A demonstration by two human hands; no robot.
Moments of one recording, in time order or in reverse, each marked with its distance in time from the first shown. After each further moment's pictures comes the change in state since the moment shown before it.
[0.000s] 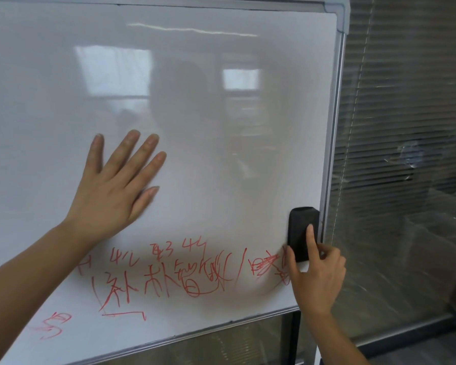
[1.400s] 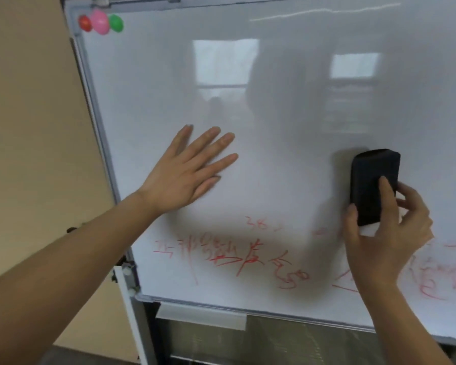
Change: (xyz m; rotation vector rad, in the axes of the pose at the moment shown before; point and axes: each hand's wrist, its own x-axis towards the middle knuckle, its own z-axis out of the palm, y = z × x) left_hand -0.236 -0.254 -0.066 0.061 -0.213 0.077; right_hand -0.085 -0.362 0.028 0.324 0.235 -0.299
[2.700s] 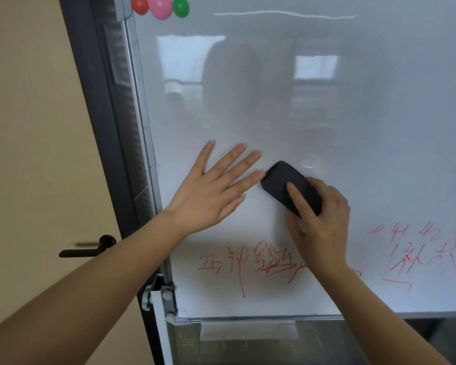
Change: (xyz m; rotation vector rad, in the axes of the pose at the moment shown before) left_hand -0.062 -0.032 0.043 -0.137 0.155 0.033; right_hand -0.043 -0.142 0.082 -0.011 -0.181 -0.366
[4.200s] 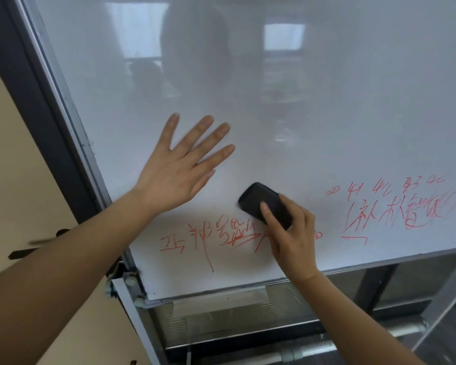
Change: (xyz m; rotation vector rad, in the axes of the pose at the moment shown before) left_hand 0.018 0.018 0.022 0.016 0.025 0.058; right_hand -0.104 0.025 -0.002 -0.026 -0.108 0.058
